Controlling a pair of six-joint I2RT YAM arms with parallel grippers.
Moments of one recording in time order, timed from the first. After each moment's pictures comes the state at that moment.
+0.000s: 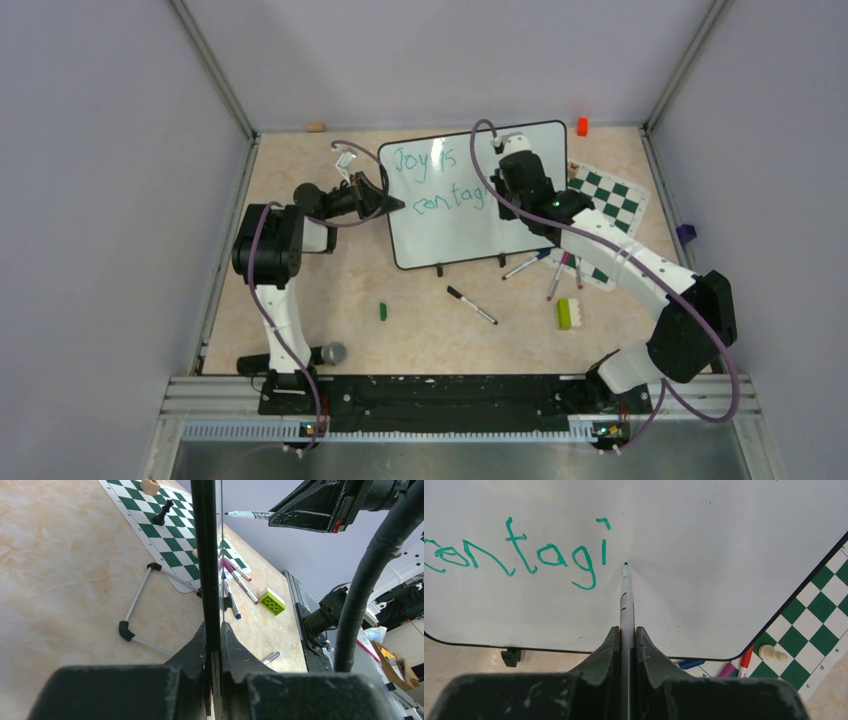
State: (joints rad) left arm -0.06 2.10 0.95 1.52 1.27 -0.99; right arm 0.60 1.44 1.23 -0.45 0.34 0.17
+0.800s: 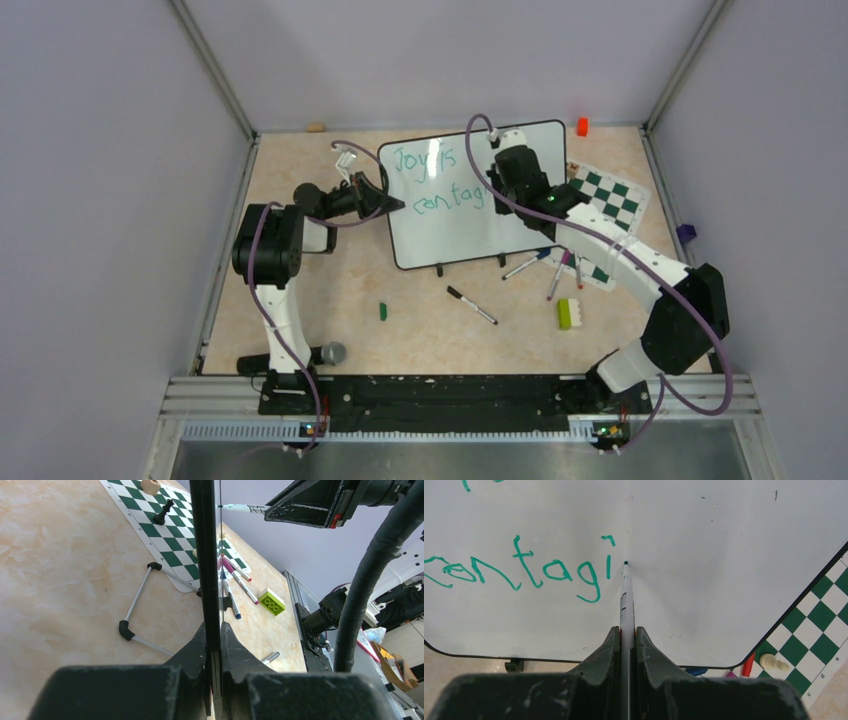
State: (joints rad) left arm -0.06 2.10 0.95 1.52 1.27 -1.00; right arm 0.60 1.50 1.28 -0.43 0.35 0.16
